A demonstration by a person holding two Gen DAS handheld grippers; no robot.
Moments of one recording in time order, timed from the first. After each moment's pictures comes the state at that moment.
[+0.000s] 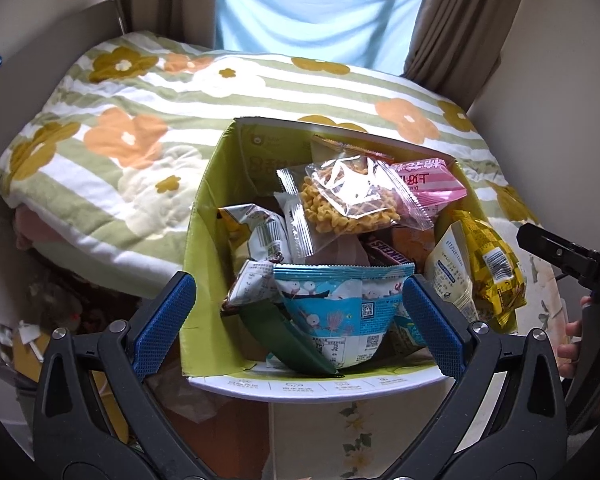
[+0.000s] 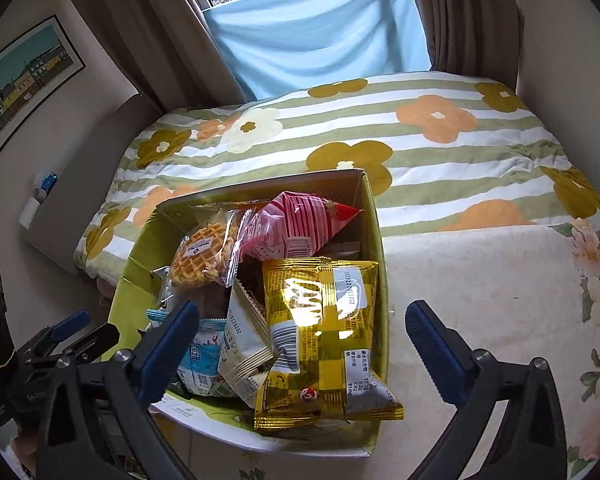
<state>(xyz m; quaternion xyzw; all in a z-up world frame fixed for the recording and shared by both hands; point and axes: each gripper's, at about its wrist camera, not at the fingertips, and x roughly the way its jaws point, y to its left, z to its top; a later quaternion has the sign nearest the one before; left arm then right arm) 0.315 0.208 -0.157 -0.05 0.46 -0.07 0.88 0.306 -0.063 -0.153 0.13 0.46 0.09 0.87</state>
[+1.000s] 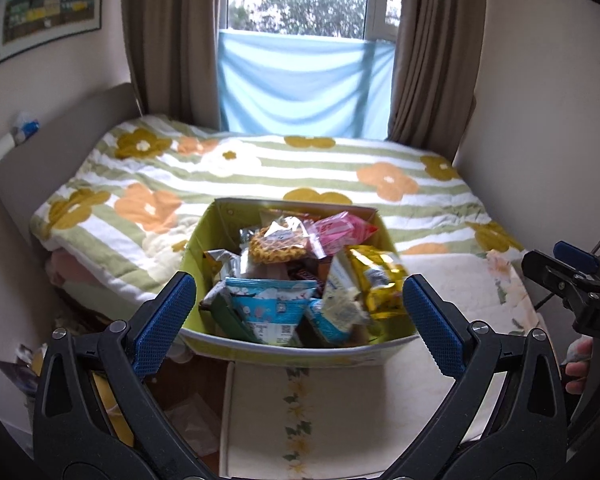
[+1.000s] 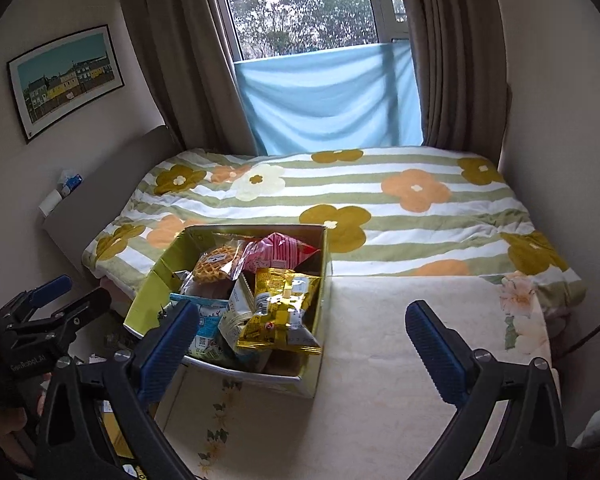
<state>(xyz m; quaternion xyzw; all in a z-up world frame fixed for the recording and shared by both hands) 0.174 0.116 -0.042 -0.02 0.33 -0.04 0.94 0.168 -0.128 -0.049 0.06 0.34 0.08 0.94</state>
